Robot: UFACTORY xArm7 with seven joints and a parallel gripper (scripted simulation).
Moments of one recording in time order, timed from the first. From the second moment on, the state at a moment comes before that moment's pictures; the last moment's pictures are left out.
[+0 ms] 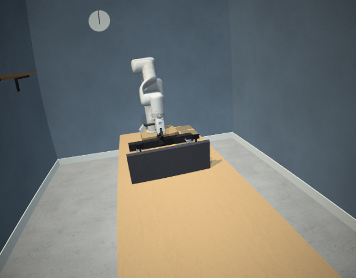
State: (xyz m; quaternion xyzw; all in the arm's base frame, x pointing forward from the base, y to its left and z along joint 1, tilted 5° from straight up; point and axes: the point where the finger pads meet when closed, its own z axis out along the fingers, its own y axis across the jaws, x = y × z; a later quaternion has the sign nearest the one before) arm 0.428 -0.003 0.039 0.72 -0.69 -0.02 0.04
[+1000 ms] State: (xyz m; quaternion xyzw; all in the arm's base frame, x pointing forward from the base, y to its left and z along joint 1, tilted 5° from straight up) arm 0.465 0.002 0.034 0.72 -0.69 -0.02 0.04
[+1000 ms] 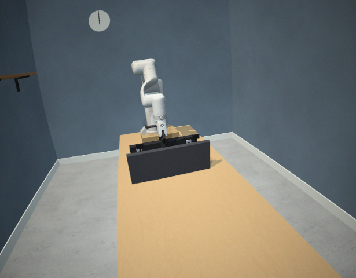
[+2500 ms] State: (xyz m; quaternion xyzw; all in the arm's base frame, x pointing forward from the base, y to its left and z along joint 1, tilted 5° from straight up) arm 0.475 0.003 0.033 0.72 -0.69 -0.02 0.04
